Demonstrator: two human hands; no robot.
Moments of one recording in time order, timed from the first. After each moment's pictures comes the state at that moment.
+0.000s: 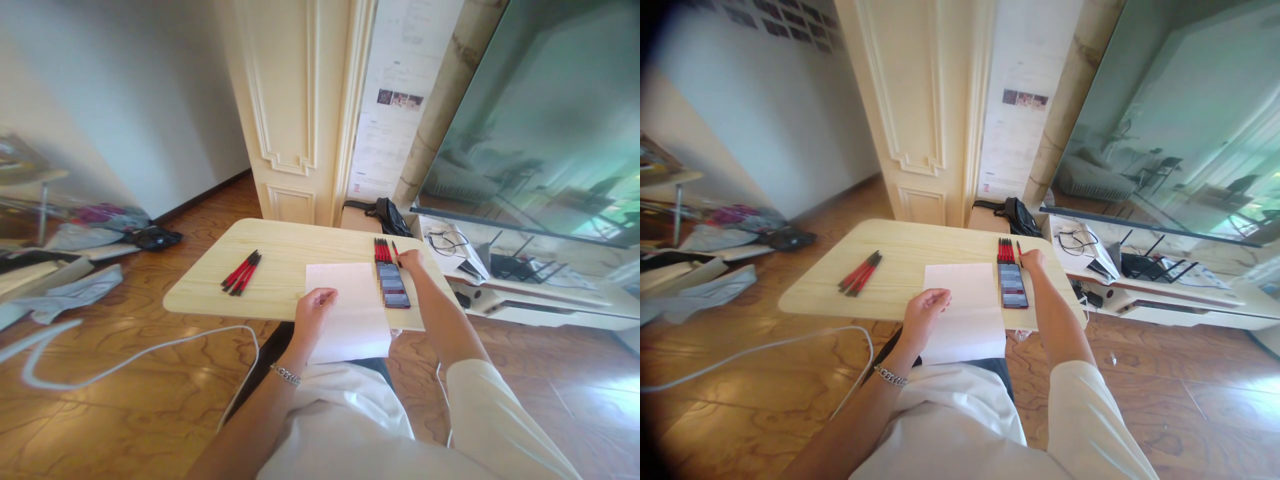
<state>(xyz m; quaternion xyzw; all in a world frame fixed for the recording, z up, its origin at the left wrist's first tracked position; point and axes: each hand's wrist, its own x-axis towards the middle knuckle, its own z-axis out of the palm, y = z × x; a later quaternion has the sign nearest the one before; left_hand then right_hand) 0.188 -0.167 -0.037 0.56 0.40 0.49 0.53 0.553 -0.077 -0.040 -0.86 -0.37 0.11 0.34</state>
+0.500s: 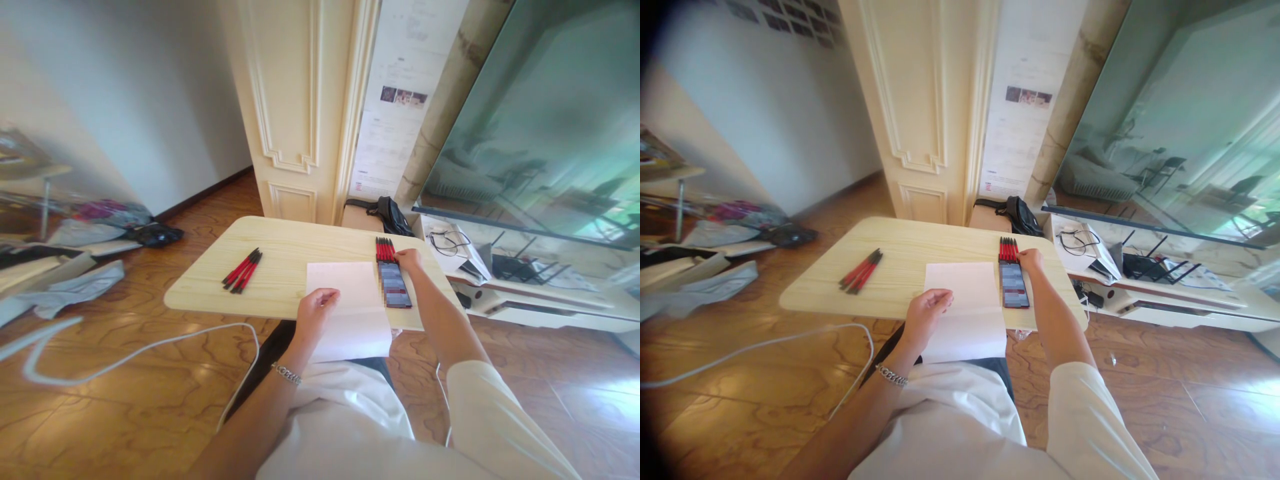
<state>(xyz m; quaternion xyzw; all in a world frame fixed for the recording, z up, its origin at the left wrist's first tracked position) 0.186 -0.165 -0.044 0.60 0.41 0.46 0.51 0.551 -0.071 -0.048 -0.86 -0.42 0.10 0.27</state>
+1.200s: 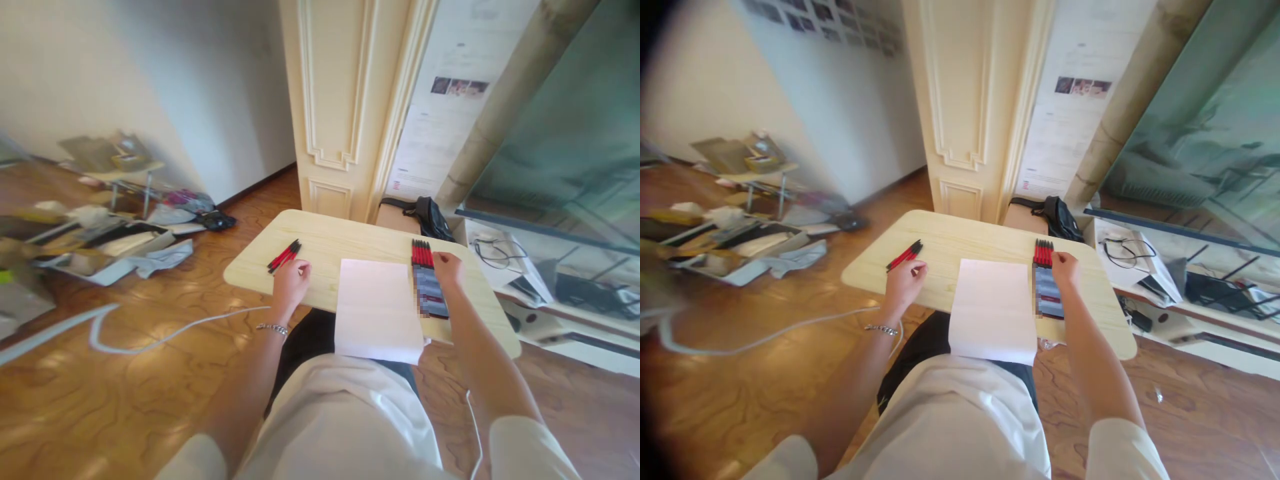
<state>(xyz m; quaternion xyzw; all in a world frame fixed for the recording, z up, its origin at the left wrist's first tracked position) 0.074 -0.103 -0.016 0.71 0.60 0.37 0.10 0.502 -0.103 -0.034 -0.79 -0.43 0.02 0.43</state>
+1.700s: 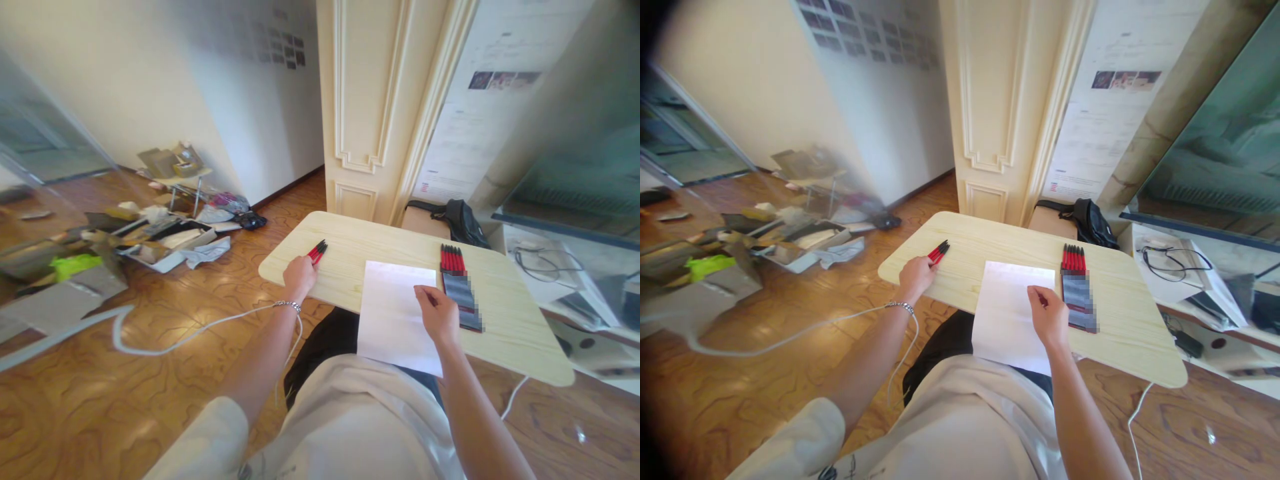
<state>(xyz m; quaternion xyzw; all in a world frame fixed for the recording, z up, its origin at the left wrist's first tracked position) 0.030 -0.077 -0.017 0.67 0.73 0.13 0.01 0.351 -0.197 -0.031 -0.68 -0.53 0.15 0.48</state>
